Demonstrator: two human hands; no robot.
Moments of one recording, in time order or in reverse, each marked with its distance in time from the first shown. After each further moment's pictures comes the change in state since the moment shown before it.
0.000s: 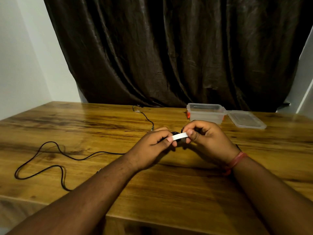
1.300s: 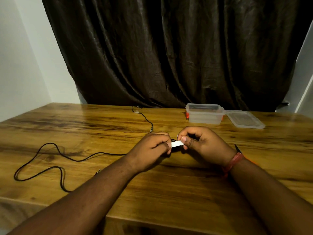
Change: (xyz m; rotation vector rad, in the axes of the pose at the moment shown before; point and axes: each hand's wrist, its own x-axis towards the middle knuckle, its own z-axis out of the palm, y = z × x) left_hand 0.002 -0.002 0.002 0.114 -0.062 0.011; right_hand -0.001 -0.001 0.003 -0.267 -0.130 0.043
